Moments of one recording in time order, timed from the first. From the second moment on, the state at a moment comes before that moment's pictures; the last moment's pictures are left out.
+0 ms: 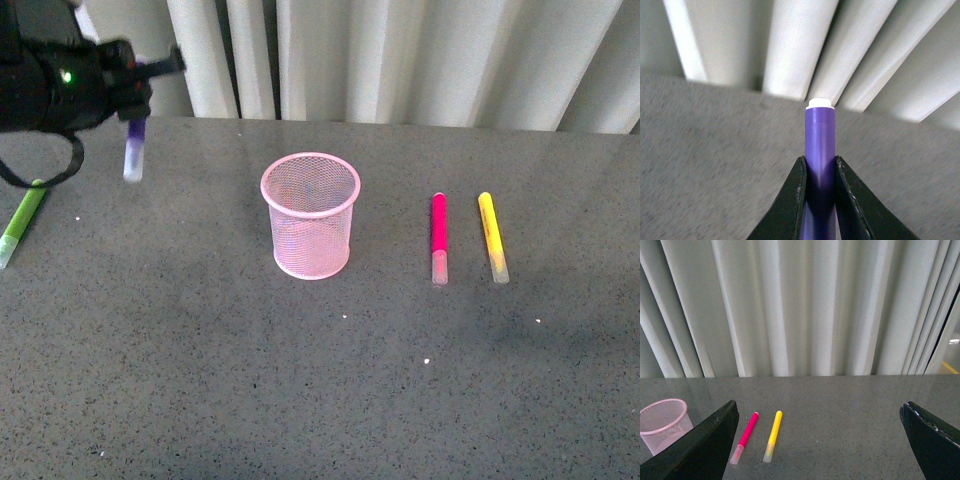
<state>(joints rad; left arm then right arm) -0.12 2.05 0.98 0.73 -0.04 -0.24 0.00 0.00 0.02 0.00 0.00 0.00</state>
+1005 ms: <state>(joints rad) -0.44 2.20 0.94 1.17 -0.21 -0.43 0.00 0.00 0.02 0.00 0.00 0.00</state>
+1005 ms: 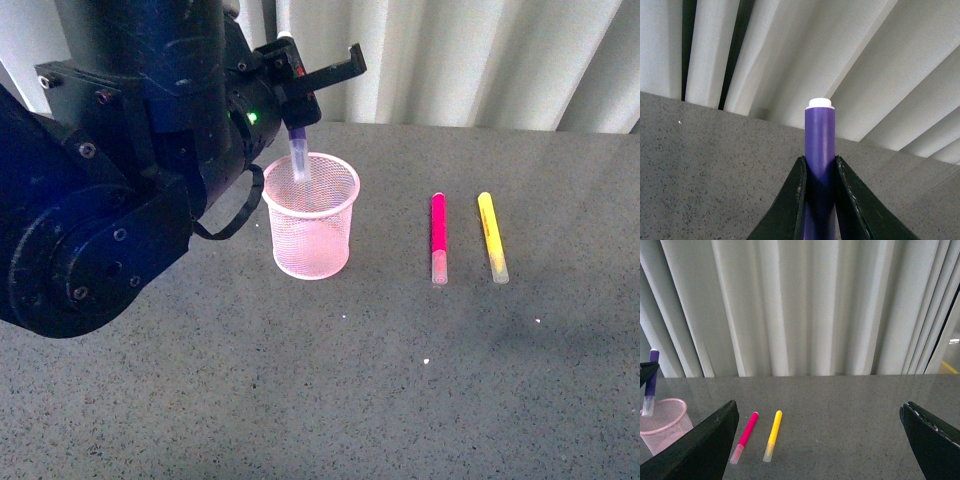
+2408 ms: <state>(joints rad) -0.44 2.25 0.95 1.16 -0.18 -0.57 0.00 0.00 0.02 0.00 0.00 0.00</state>
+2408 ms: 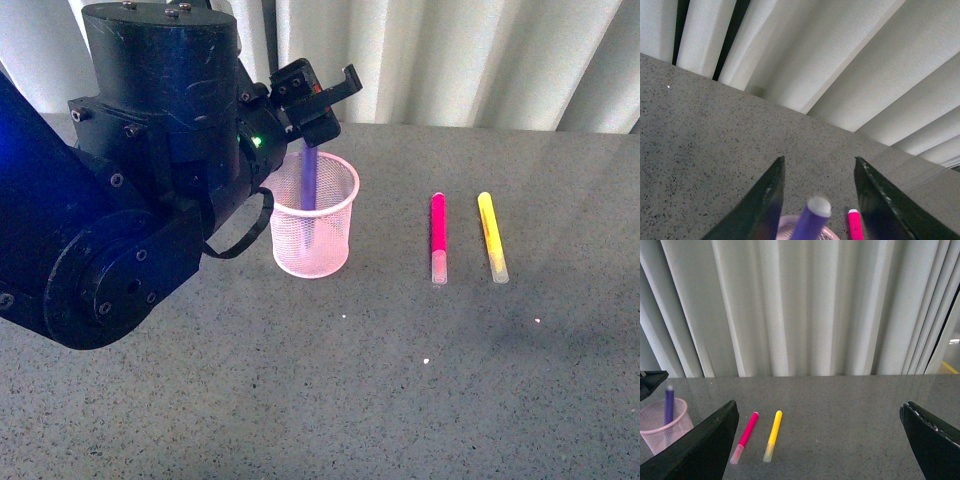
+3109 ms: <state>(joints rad) -0.21 1.54 0.64 0.35 0.00 -0.18 0.00 0.00 0.02 0.00 0.00 0.00</state>
